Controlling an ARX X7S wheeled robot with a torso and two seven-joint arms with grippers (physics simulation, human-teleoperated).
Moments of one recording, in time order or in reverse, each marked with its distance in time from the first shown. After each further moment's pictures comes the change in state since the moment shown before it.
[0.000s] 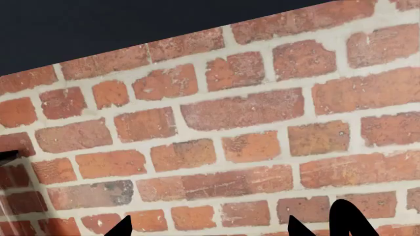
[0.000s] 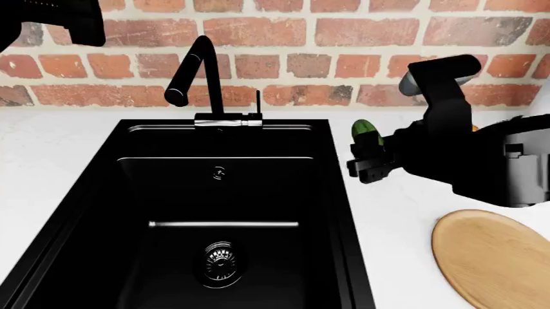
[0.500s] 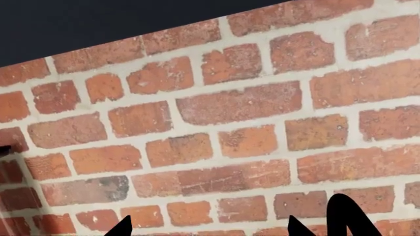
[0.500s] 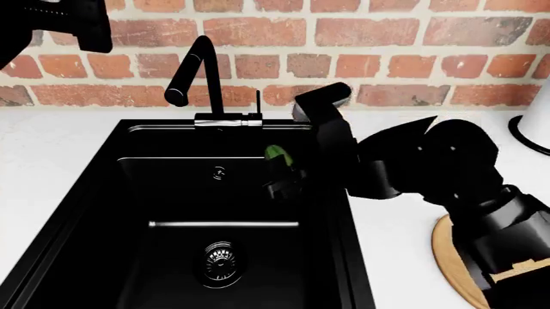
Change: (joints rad) left arm 0.025 0.003 0.013 -0.001 0.012 0.024 0.008; right arm 0.028 -0.312 -0.293 0.203 -0.403 -0.172 -0.442
